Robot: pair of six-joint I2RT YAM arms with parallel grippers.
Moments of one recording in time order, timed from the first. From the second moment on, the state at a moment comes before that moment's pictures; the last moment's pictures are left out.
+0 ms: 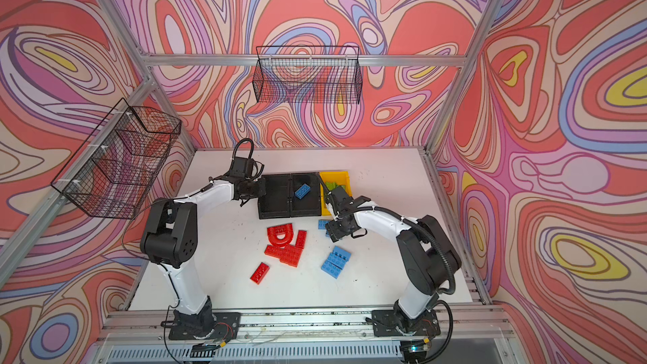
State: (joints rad) left arm -0.21 1.90 1.29 -0.33 0.09 -0.38; right arm 0.56 1.68 1.06 -0.67 -0.02 0.05
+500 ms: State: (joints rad) left arm -0.21 1.90 1.29 -0.33 0.09 -0.37; right arm 0.56 1.82 1.13 -0.64 -0.06 -0.05
